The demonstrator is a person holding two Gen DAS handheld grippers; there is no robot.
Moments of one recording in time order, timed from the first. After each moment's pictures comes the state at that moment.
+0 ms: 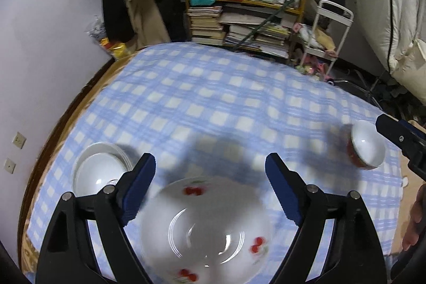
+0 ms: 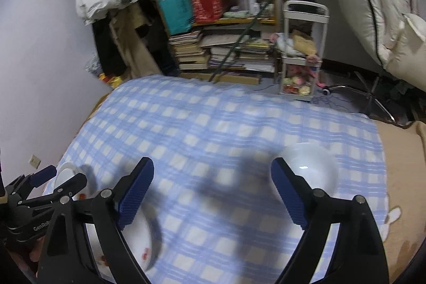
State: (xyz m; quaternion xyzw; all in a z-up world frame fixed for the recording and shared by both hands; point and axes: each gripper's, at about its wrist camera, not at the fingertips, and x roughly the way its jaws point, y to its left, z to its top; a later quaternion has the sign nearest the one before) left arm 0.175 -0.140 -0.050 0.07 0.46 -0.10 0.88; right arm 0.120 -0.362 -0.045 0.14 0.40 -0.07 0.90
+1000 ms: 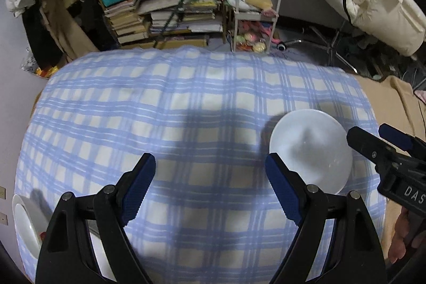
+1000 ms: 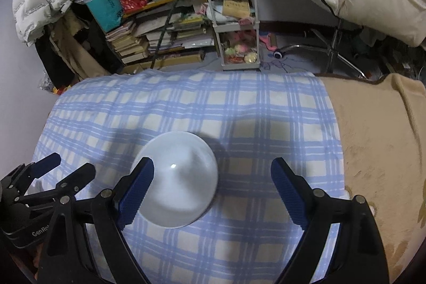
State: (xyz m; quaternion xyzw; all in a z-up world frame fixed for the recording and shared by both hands) left arm 0.193 -0.347 -0.115 0.15 0.50 -0.22 0.83; right arm 0.102 -0.517 -0.120 0.21 0.45 -0.16 0.85
